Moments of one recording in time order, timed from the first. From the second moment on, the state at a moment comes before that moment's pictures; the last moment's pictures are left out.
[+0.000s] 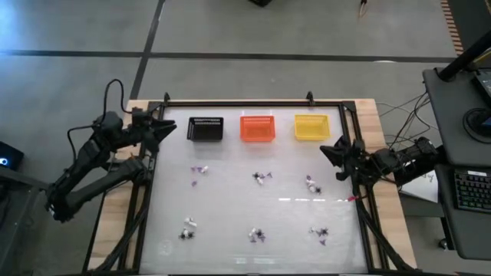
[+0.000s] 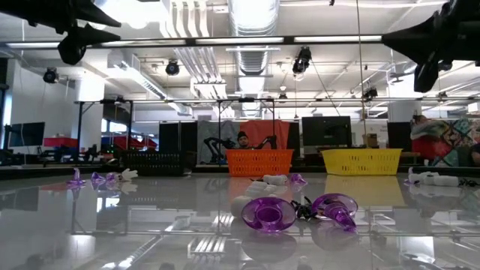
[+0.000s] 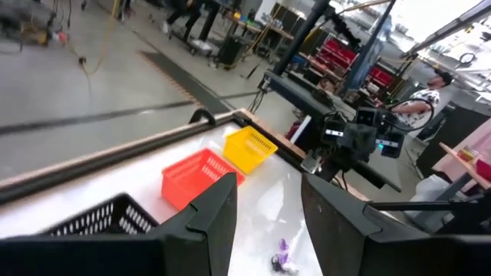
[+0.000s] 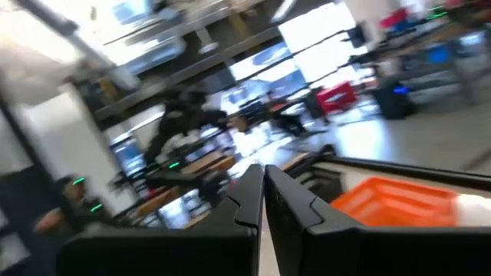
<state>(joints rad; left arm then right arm) 0.73 0.30 0.61 -0.45 0.32 -0.46 0.35 0.02 0.01 0.30 0.69 0.30</state>
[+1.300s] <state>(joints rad) 0.73 0.33 0.73 -0.64 0.45 -0.39 0.35 0.31 0.58 -0.49 0.92 0.76</state>
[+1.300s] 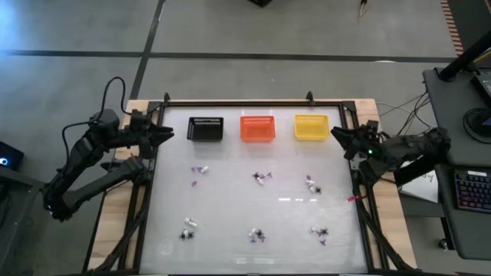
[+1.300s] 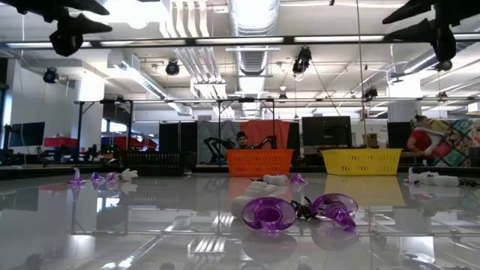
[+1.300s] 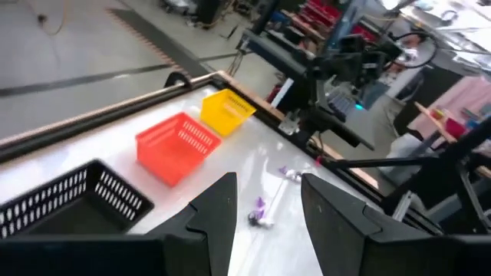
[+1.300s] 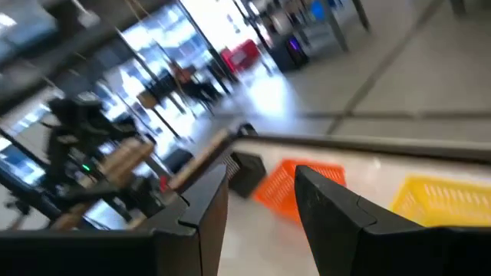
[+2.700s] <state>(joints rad) 0.73 0.17 0.82 -0.91 0.46 -0.14 0.34 1.33 0.99 -1.18 0.33 1.69</state>
